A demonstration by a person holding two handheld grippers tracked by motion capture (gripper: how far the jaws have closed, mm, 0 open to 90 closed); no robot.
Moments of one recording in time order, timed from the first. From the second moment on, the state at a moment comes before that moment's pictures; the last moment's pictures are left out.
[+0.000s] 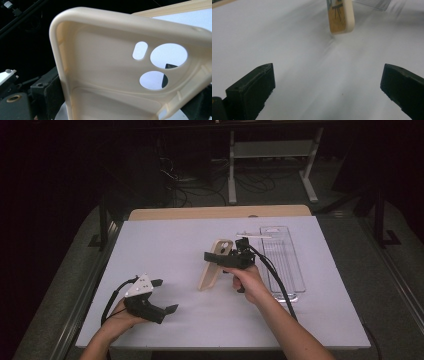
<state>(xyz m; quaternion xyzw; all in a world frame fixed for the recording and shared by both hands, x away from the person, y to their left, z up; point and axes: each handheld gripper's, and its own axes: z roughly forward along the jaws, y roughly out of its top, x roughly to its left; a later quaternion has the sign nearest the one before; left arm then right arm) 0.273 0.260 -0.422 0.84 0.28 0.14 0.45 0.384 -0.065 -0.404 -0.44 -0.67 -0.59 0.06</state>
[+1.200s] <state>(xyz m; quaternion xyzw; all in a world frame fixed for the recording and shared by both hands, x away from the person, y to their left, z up) 0.274 0.267 -0.421 0.84 0.28 0.15 0.44 0.407 -0.107 -0.353 -0.47 -0.66 -0.59 0.01</state>
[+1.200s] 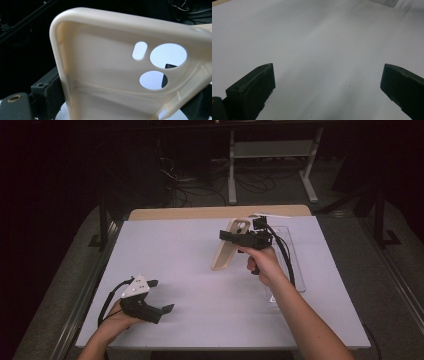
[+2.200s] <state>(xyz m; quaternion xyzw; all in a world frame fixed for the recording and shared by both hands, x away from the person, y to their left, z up) 0.274 0.266 -0.419 0.84 0.29 0.16 0.44 0.435 -0.179 -0.317 -0.53 -0.64 -0.56 -0.05</state>
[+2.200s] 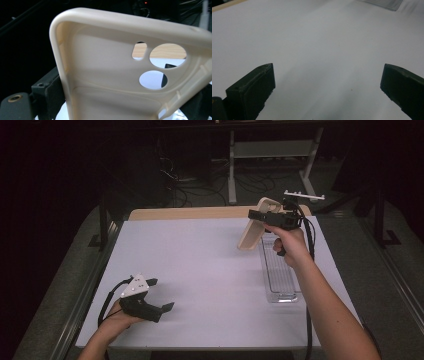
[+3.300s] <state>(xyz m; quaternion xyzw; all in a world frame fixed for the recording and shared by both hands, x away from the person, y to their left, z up) 0.271 0.260 -0.419 0.84 0.28 0.15 0.45 0.471 -0.218 -0.309 -0.57 -0.68 -0.42 -0.16</state>
